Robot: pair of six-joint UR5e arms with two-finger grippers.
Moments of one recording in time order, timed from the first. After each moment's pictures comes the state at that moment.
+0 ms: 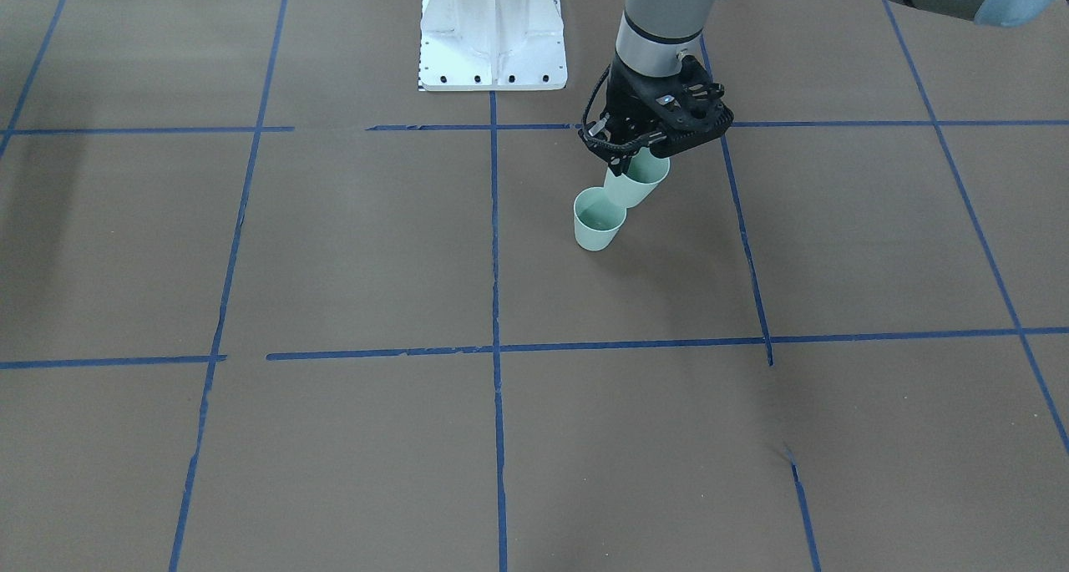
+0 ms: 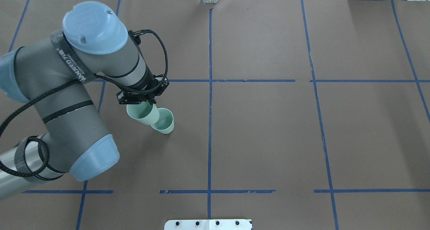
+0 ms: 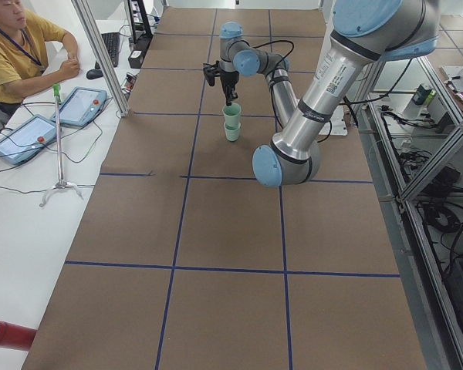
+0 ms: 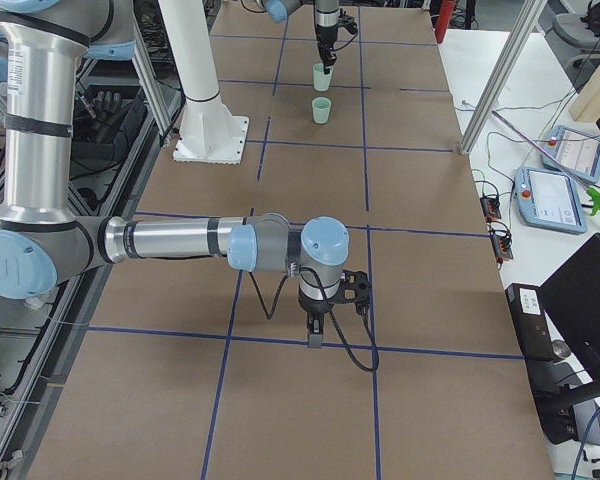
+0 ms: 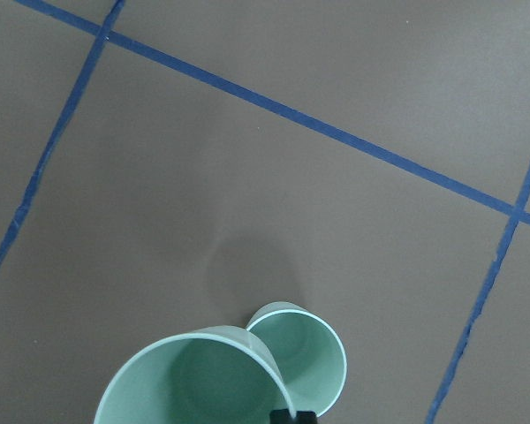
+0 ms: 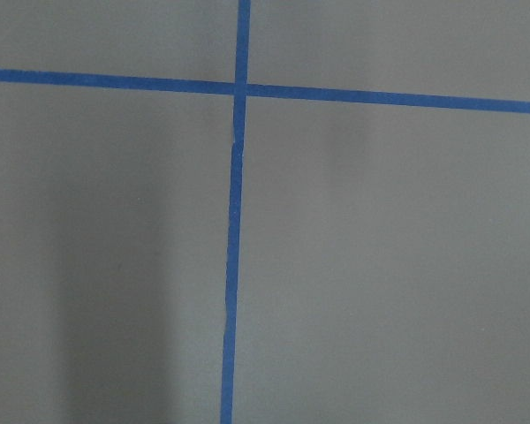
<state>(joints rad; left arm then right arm) -0.65 -2.24 -1.95 -1.26 -1.97 -1.53 1.56 -1.71 1.79 -1.68 2.26 -0.04</state>
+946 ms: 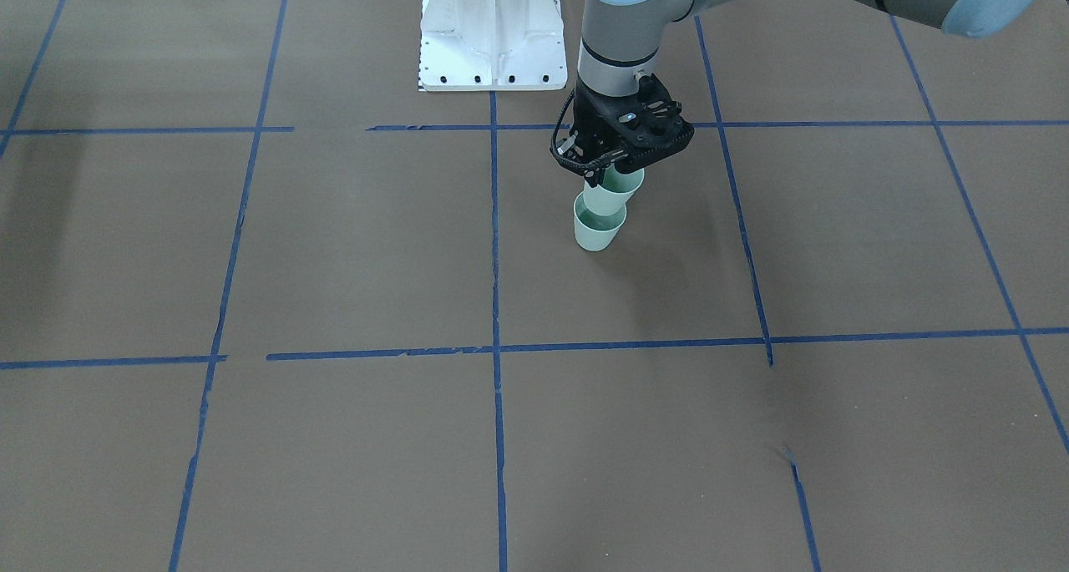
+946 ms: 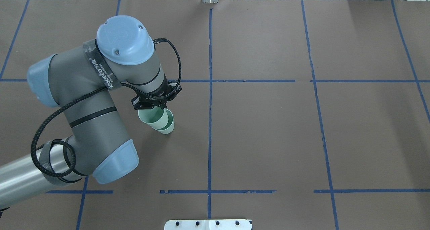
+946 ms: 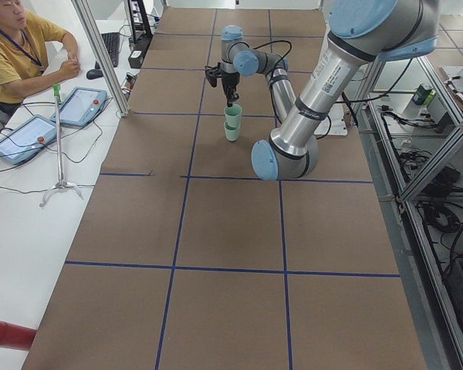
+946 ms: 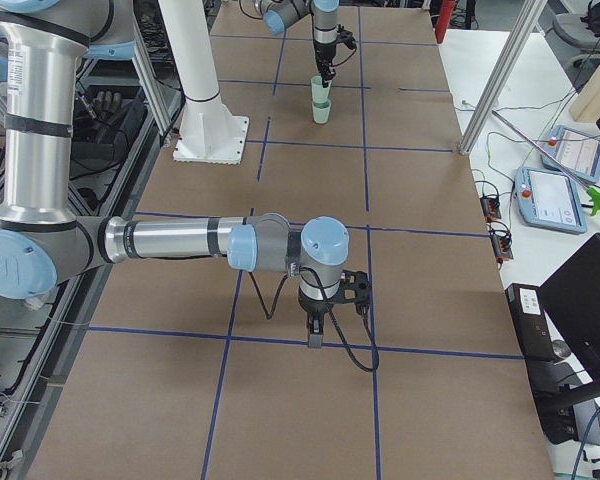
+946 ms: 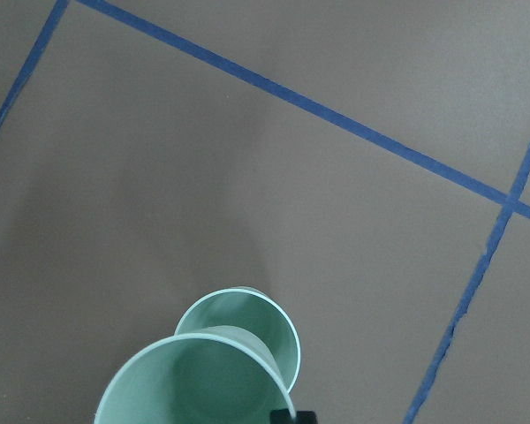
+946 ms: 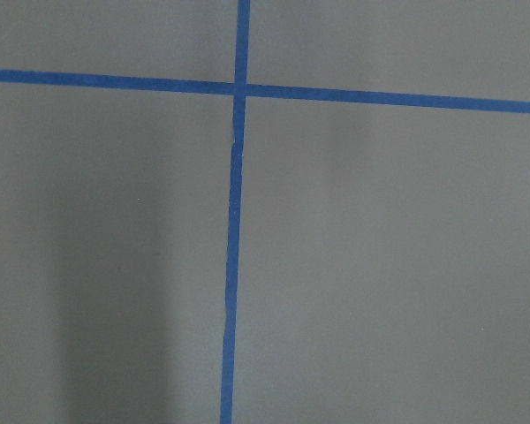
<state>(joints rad) -0.61 -2.28 -1.88 -1.27 -1.94 -1.57 1.56 -1.71 1.79 -1.68 2.26 -0.04</state>
